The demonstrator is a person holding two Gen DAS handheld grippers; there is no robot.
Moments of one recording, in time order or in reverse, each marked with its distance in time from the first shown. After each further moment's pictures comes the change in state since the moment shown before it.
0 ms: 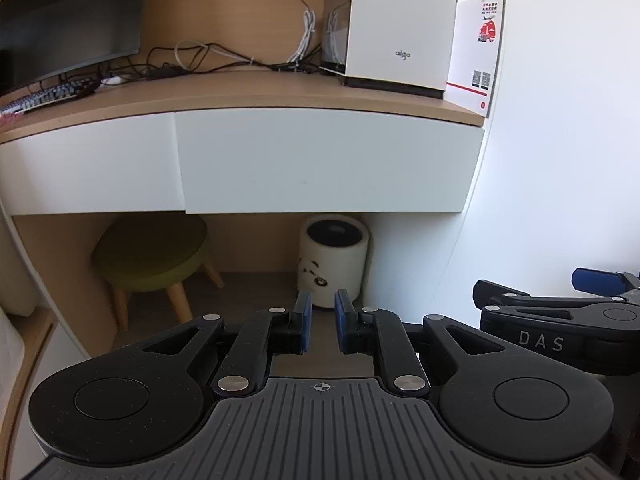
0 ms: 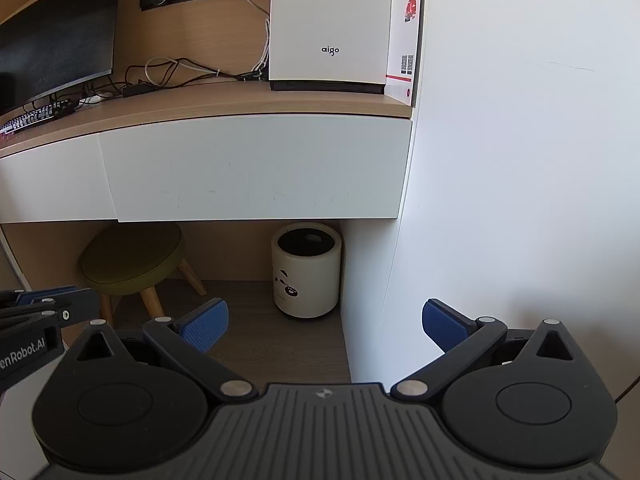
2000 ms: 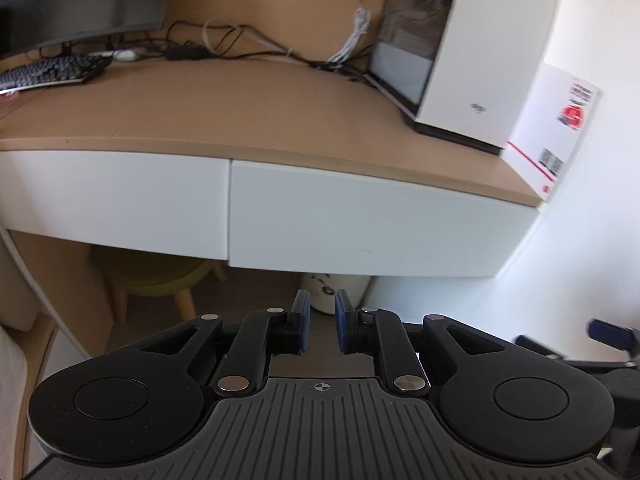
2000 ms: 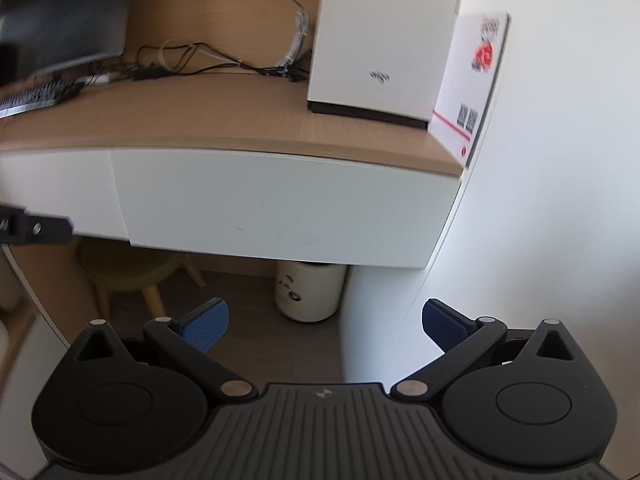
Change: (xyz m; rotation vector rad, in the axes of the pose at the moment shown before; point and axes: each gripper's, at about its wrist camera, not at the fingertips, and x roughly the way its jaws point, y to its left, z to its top) left arm 0.050 0.117 0.136 -0.117 0.127 -0.083; right arm 0.027 0.061 0.107 -0.047 0.104 -0.043
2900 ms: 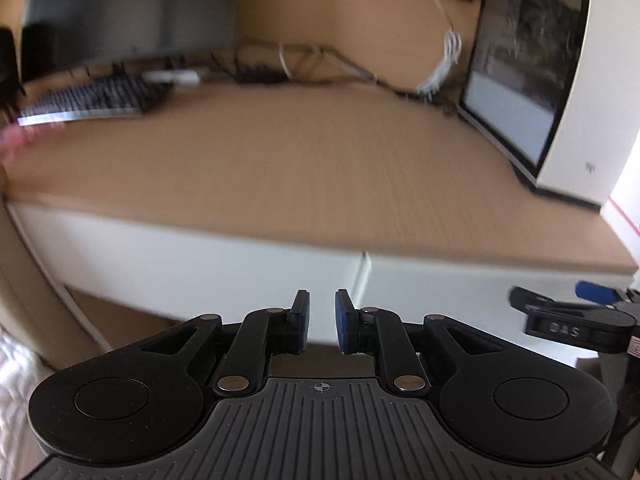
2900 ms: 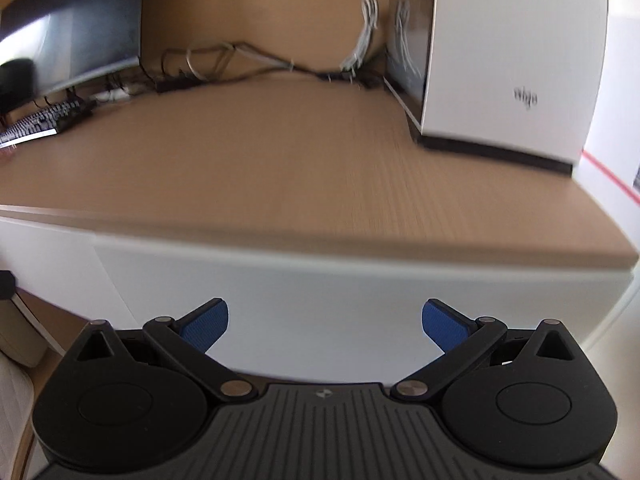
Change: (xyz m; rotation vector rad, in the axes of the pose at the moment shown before) left arm 0.025 0.101 0.084 -0.012 -0.062 0.173; right arm 0.143 0.072 0.114 -0.030 -0.047 0.184
